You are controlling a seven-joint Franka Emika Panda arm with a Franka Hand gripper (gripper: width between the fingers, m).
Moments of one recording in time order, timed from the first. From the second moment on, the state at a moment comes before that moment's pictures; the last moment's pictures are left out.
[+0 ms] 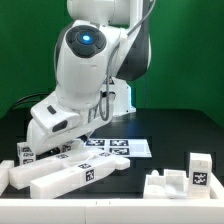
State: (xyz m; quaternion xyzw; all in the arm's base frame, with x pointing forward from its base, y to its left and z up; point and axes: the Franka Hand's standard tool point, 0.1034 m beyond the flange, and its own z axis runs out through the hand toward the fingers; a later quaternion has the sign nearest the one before) arm 0.351 -0.109 0.008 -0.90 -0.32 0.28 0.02
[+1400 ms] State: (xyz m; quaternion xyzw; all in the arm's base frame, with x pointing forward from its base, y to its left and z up) arm 0.381 0.001 0.057 -0.95 -0.14 0.27 -0.05
